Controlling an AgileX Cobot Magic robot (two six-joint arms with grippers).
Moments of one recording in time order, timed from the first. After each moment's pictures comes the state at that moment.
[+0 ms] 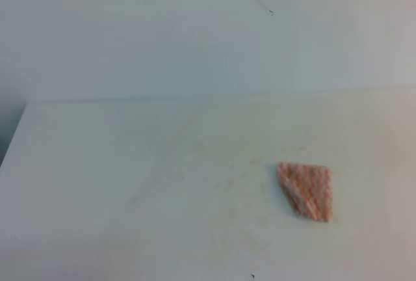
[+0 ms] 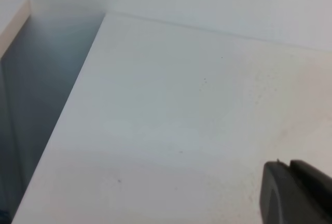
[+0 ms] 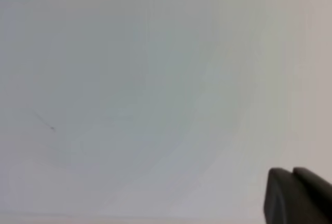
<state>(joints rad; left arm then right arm) 0.00 0.00 0.00 -0.09 0.33 -0.21 0.02 0.35 -0.56 -0.12 0.27 0.01</state>
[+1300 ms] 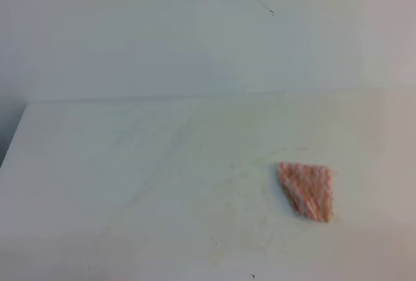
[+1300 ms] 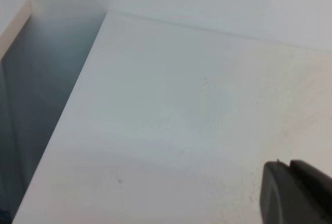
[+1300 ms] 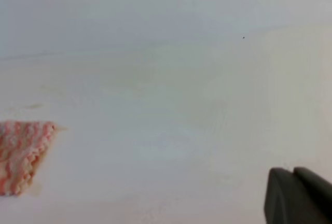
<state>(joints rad) 0.00 0.00 0.00 -0.09 0.33 -0.21 -0.08 -0.03 0.03 -0.11 0.30 0.13</state>
